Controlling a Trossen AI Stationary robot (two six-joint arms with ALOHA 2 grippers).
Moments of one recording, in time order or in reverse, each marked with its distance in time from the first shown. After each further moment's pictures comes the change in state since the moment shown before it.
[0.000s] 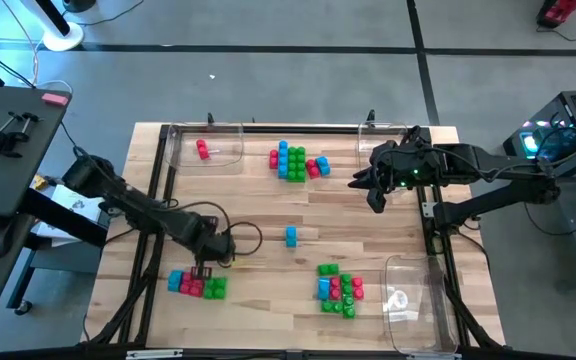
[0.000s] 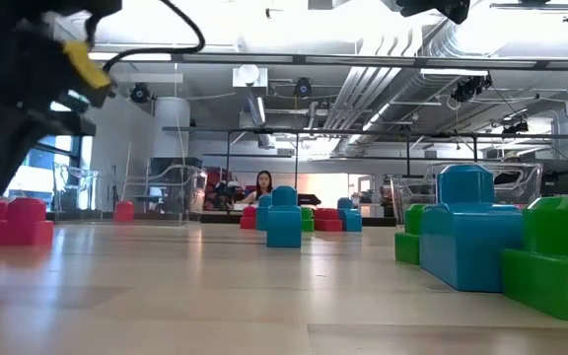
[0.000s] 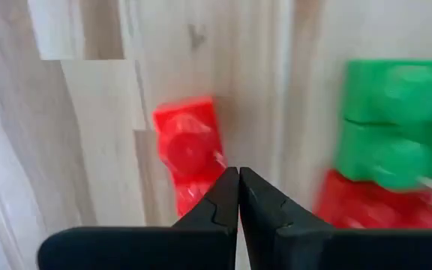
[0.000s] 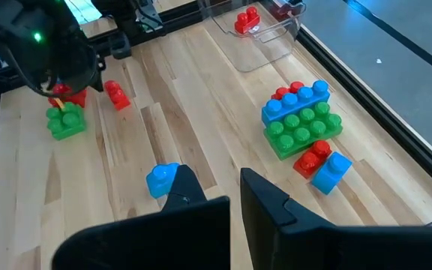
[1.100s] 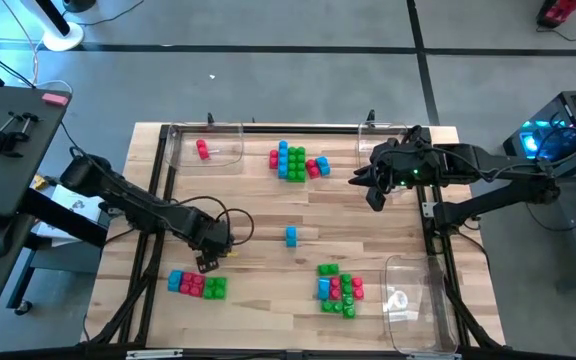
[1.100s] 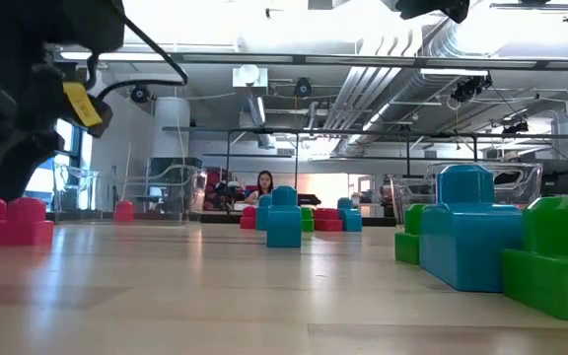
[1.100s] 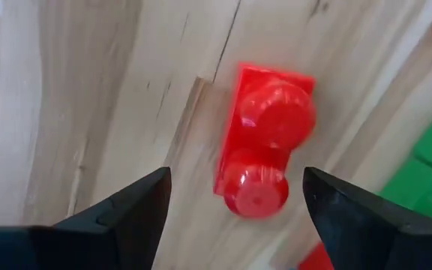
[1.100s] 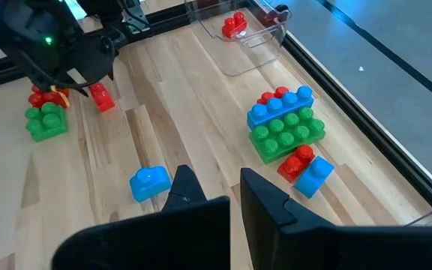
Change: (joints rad) left arm 0.063 -0.013 -0.109 0.039 -0.020 -0.349; right arm 0.000 0.000 0.000 -0.003 0.048 -0.030
